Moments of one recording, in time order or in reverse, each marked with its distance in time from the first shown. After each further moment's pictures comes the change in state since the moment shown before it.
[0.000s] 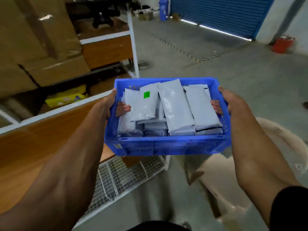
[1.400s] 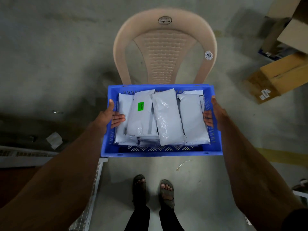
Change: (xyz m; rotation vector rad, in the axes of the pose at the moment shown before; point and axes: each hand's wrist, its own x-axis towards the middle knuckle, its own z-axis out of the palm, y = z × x) left_hand 0.359 -0.416 0.524 0.775 -0.579 -0.177; right_hand 0.167 0.541 -0.358 0.492 0.617 0.526
